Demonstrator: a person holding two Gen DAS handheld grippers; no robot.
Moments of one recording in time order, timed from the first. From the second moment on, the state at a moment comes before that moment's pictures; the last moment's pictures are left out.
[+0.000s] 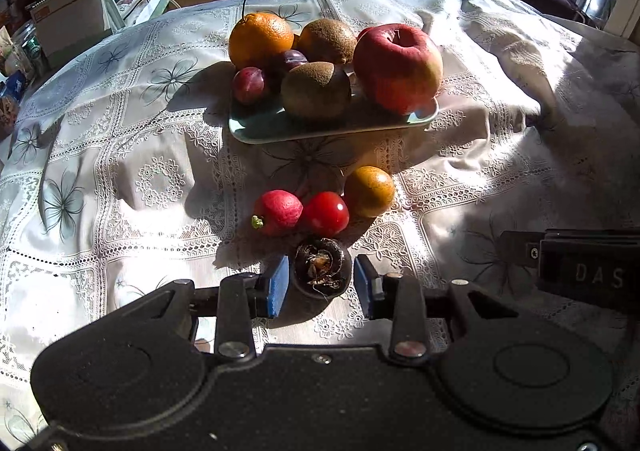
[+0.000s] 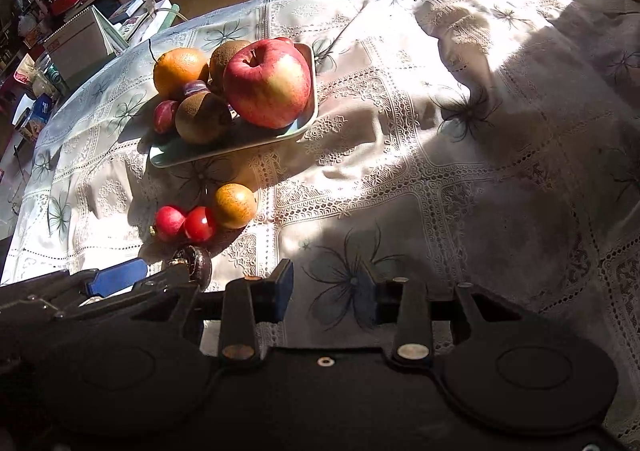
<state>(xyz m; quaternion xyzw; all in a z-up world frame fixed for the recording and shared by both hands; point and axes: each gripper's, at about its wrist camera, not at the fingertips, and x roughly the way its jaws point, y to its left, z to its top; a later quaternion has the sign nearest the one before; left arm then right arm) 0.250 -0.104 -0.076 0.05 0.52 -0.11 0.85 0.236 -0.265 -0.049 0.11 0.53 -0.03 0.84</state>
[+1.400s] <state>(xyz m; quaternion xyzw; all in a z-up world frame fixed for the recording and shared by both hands) 0.273 -0.023 -0.093 -0.07 0.55 0.07 0.83 0.318 -0.201 -0.074 0.15 0.55 -0.05 0.82</state>
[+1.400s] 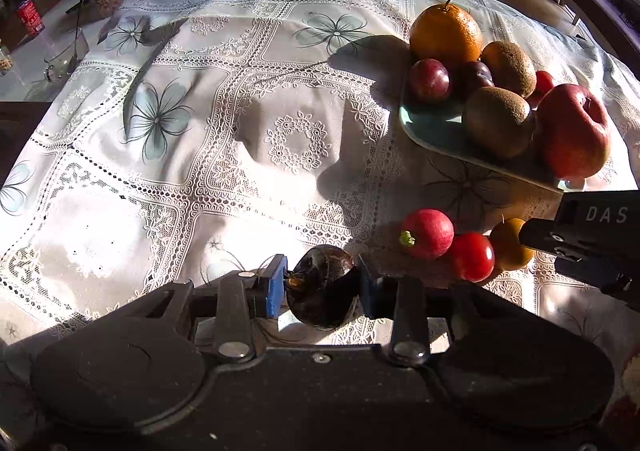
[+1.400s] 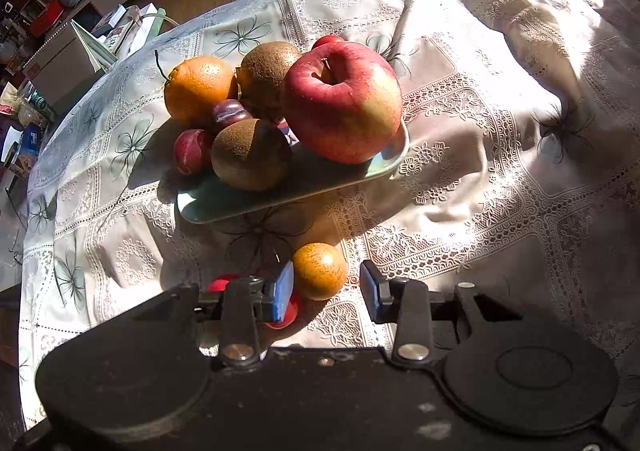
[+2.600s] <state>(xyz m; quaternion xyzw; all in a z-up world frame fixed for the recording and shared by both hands) 0.262 -0.010 -0.099 -0.11 0.54 0.06 0.83 0.328 -0.180 -0.115 0.07 0.54 -0.07 0.84</state>
